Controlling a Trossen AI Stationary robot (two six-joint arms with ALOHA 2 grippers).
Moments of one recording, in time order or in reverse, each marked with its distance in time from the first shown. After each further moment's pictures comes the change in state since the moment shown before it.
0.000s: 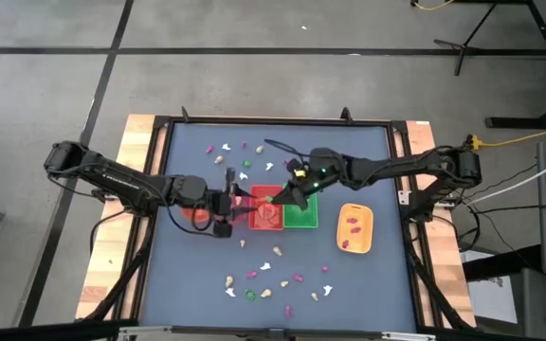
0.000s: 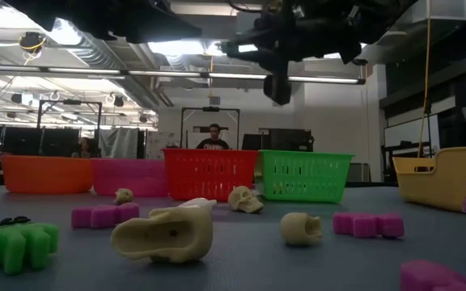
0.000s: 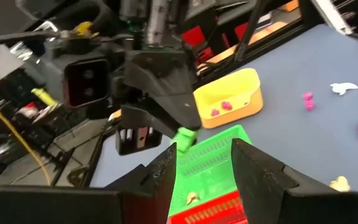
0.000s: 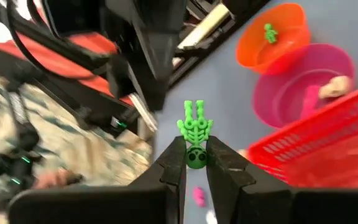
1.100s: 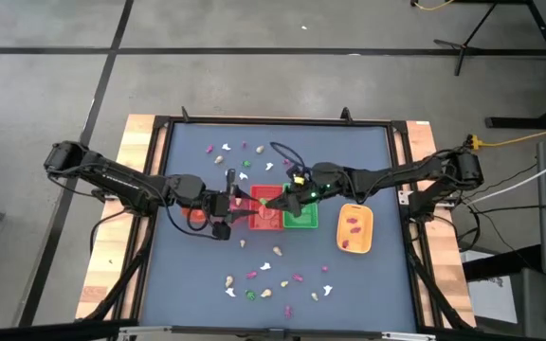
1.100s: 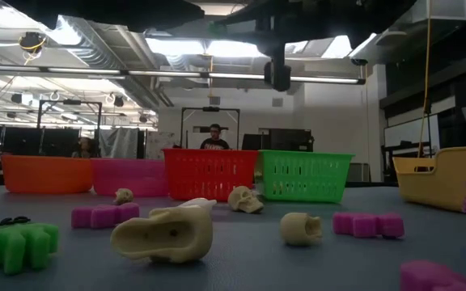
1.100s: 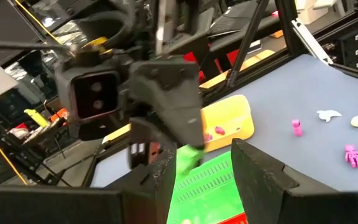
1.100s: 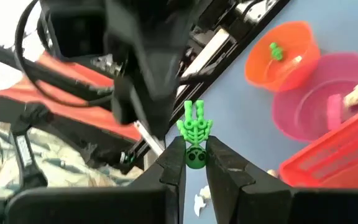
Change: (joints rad) left arm -0.004 0.000 0.000 0.076 0.060 0.000; right arm 0.140 -0.001 0.000 0.096 0.261 0.156
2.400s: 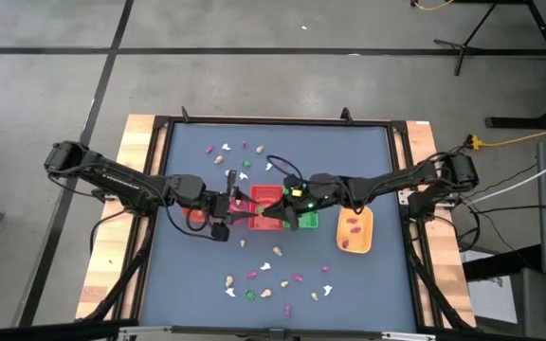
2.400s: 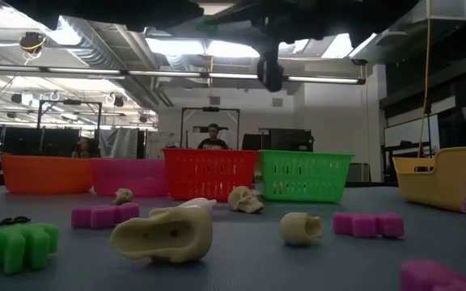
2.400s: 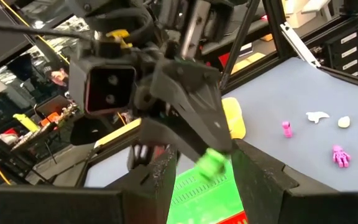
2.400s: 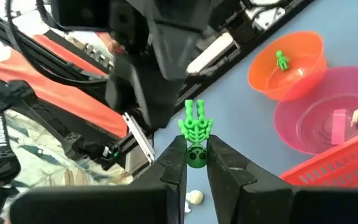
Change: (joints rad) left arm 0.000 0.003 0.000 -0.002 0.038 0.000; right arm 0.058 0.055 0.013 0.051 0.083 -0.127
